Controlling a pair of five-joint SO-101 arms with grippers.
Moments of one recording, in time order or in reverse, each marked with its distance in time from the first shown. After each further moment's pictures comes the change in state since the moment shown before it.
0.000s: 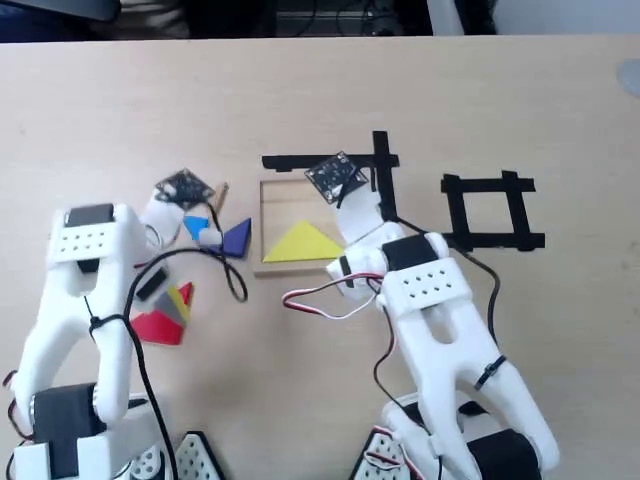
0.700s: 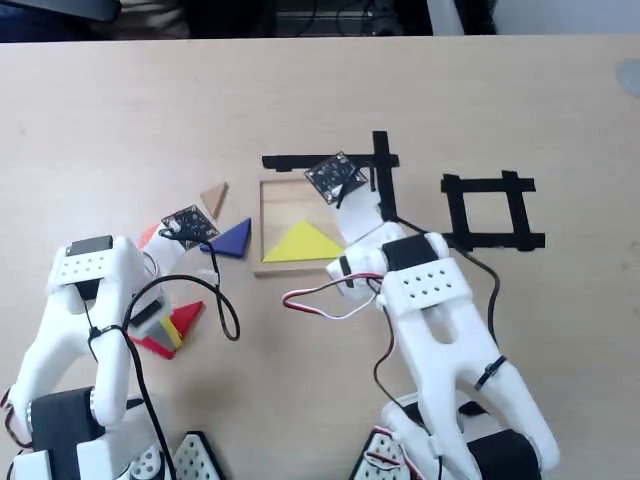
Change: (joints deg) left arm -2.8 -1.3 11.2 -8.8 -10.3; right arm 0.0 0.0 0.0 0.0 0.3
